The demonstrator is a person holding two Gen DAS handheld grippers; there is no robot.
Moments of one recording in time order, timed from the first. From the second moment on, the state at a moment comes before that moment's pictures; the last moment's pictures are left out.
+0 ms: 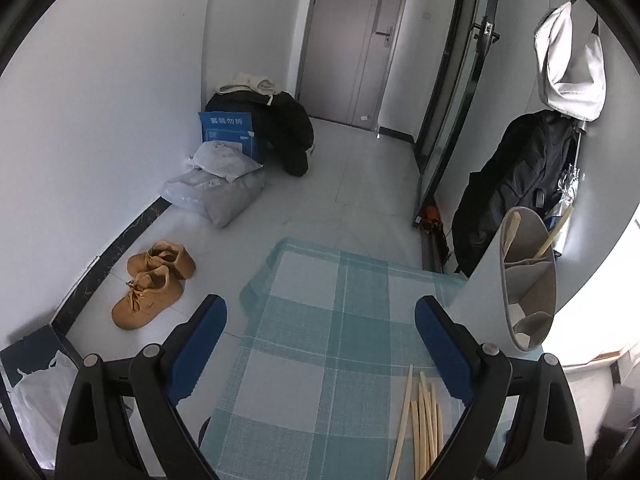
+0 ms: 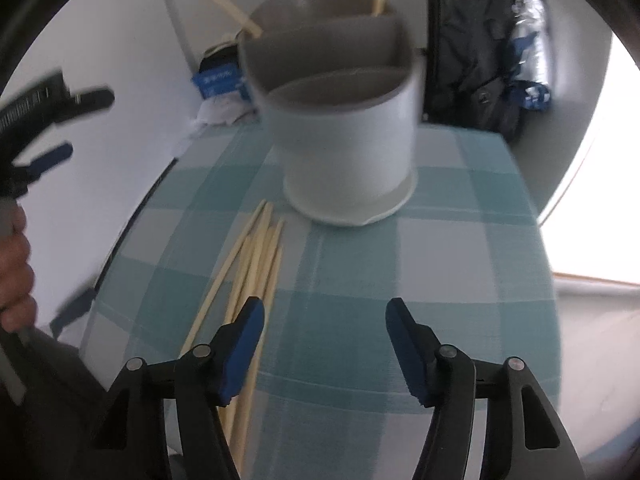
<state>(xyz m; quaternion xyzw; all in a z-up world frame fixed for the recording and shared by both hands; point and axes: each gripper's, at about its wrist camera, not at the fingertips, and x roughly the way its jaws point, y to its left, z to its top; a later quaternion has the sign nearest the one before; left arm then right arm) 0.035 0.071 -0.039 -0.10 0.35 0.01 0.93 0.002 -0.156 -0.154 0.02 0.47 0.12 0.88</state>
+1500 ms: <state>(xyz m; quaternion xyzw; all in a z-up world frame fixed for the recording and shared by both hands) 0.041 0.106 -0.058 -0.13 0.39 0.08 0.91 0.007 -0.102 -0.172 -0.13 0.48 0.17 0.85</state>
